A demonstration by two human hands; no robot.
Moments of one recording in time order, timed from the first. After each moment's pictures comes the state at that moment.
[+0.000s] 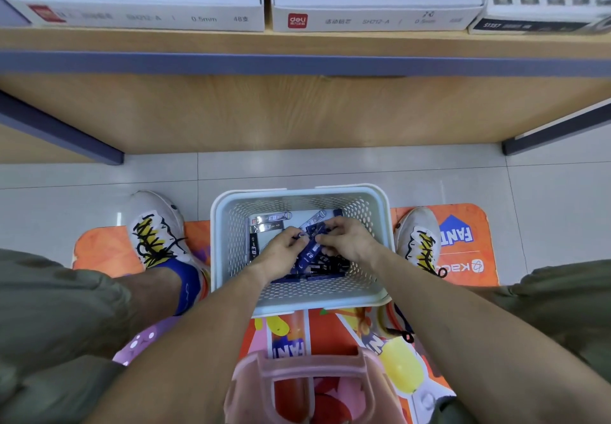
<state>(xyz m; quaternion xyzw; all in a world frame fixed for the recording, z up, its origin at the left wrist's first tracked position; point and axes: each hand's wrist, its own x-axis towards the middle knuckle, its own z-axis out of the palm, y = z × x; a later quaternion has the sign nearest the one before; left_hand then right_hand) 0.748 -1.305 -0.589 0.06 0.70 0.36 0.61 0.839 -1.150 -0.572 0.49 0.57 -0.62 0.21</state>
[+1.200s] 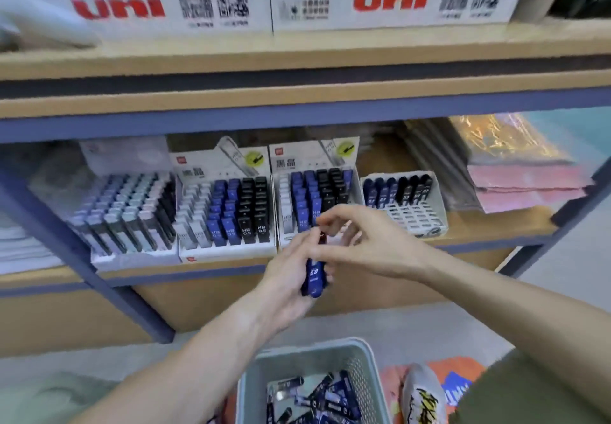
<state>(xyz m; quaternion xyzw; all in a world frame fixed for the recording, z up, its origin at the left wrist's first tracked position) 0.704 -1.225 -0.225 0.02 0.48 0.73 0.48 0.789 -1.088 -0.178 0.14 0.92 -0.37 -0.06</state>
